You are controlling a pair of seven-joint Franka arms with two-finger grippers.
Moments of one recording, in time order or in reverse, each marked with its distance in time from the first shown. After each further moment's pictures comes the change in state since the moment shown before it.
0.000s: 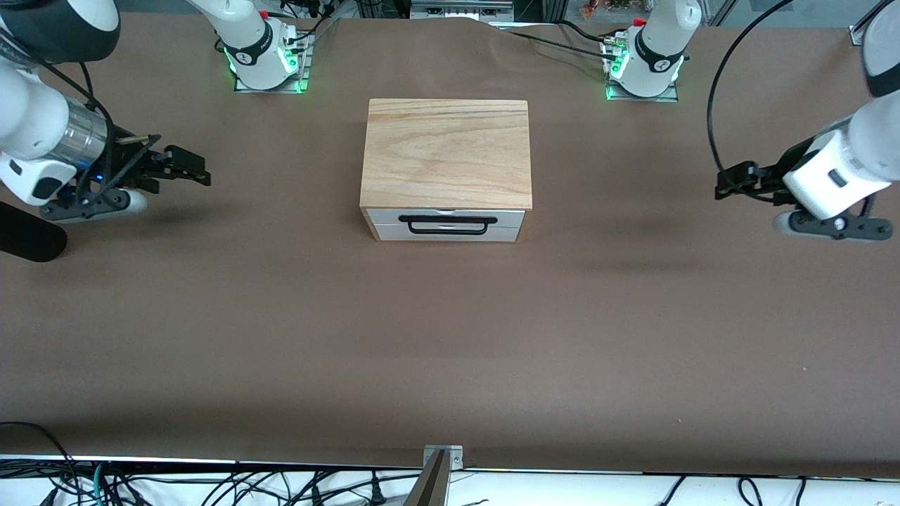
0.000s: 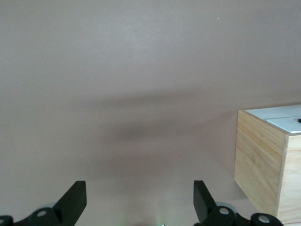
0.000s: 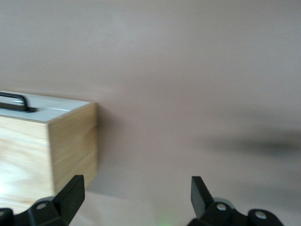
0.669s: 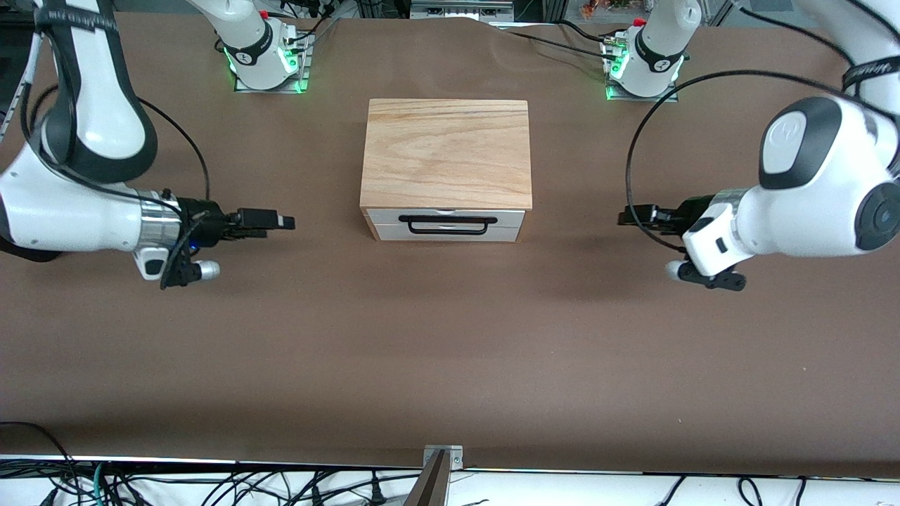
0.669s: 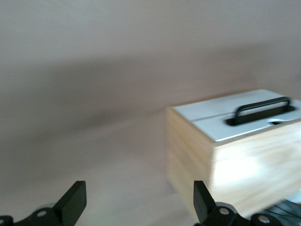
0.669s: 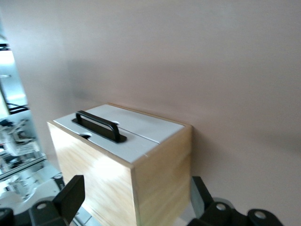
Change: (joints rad) left arm -0.050 0.196 -0.007 -0.005 -0.377 0.088 0.000; right arm 0.005 0.271 -0.001 -0.001 0.530 0.147 -0.179
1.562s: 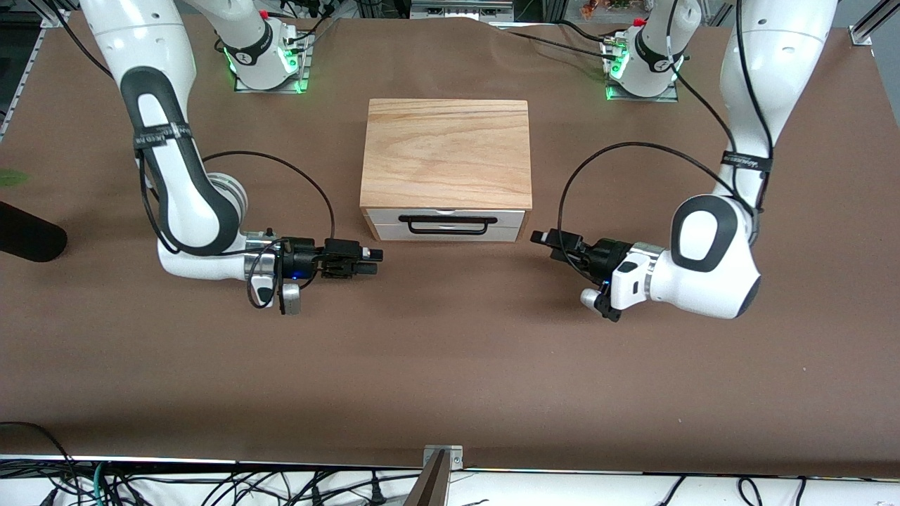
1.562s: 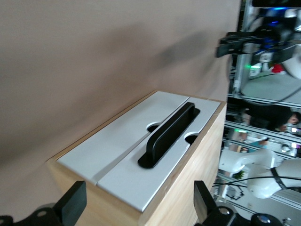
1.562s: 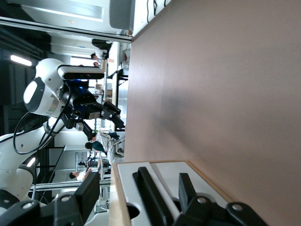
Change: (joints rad) left arm -0.052 0.249 -0.017 -0.048 -0.532 0.140 0.453; right arm 0.141 0.234 0.003 -0.080 0.729 0.184 -0.627
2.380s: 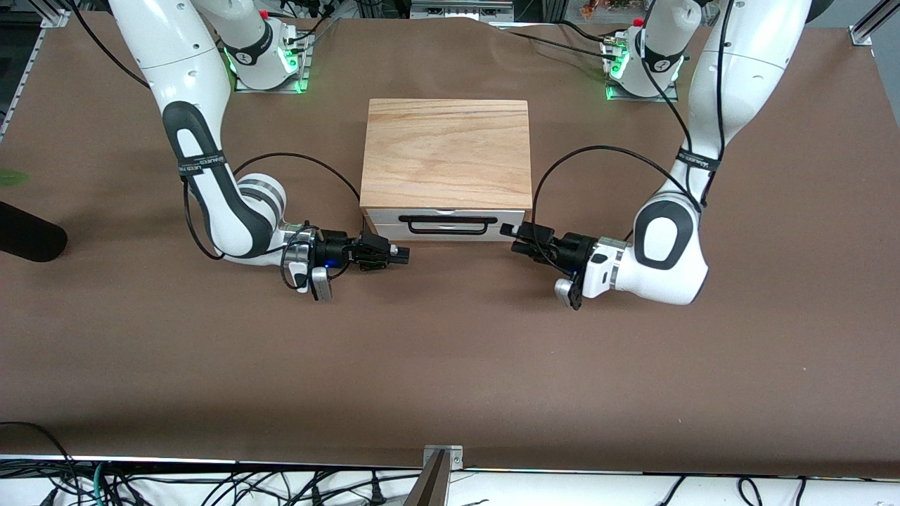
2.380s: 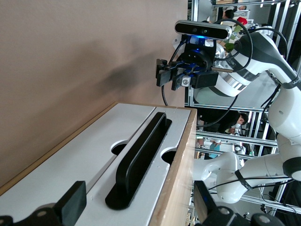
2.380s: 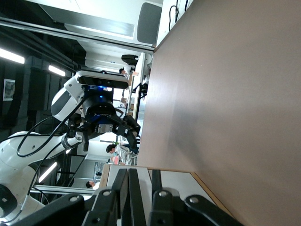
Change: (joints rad) left arm -0.045 0.020 -0.024 -0.151 -0.265 0.082 0.222; right arm 0.042 0.050 0.036 -0.118 0.244 -0.004 -0.291
